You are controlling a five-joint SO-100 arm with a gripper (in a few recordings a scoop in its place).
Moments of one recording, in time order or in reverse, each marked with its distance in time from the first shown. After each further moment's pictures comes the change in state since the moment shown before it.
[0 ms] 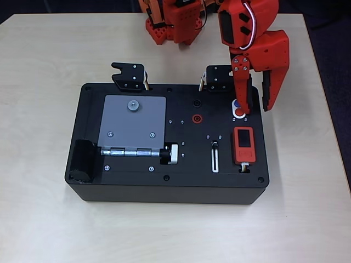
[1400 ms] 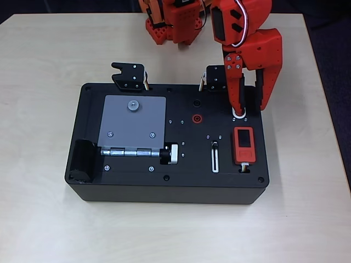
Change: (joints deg) arm 1.9 1.8 0.4 0.5 -2.9
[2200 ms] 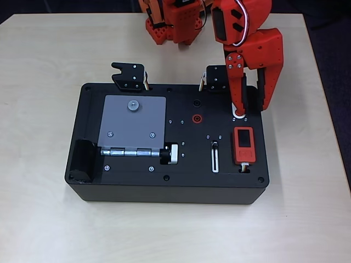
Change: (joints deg) arm -0.7 1.6 3.5 -3.6 0.9
